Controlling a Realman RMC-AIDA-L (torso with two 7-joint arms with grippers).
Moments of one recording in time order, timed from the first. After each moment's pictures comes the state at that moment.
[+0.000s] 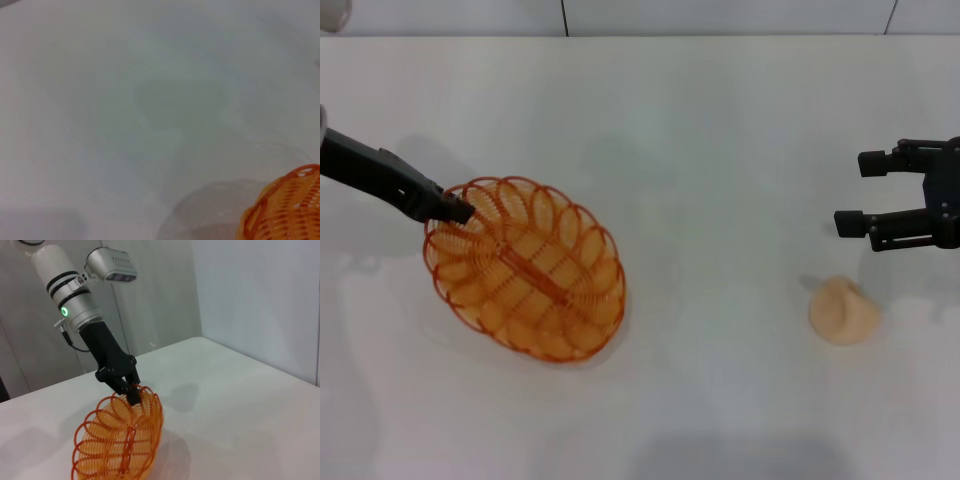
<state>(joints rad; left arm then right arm) -0.76 -1.94 0.79 0.84 2.57 1.62 -2.04 0.29 2.01 -1.07 -1.34 -1.81 -1.58 1.83</state>
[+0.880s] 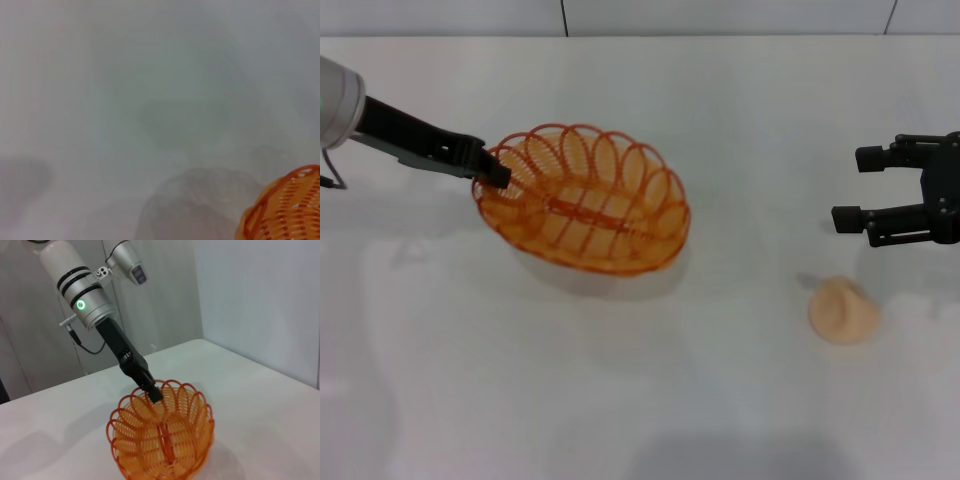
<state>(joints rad) -0.80 -1.97 0.79 0.86 2.53 1.57 -2.47 0.30 2.01 -1.06 -1.34 -1.81 -1.58 1.83</state>
